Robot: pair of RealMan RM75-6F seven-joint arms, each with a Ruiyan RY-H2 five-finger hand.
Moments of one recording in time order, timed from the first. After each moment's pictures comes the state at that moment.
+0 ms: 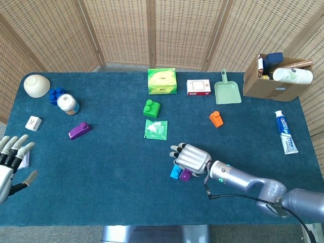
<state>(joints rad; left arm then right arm) -0.08 -1.11 -0.01 -1.51 1.73 1.69 -0.06 0.99 -1.20 0.03 -1.64 -1.66 0.64 -0.02</state>
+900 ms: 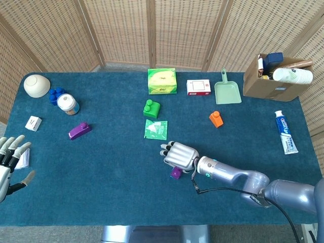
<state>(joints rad) -0.08 -1.14 -0.01 -1.45 1.69 1.68 -0.11 1.08 -1.30 0.03 -1.54 -1.64 0.59 -0.01</state>
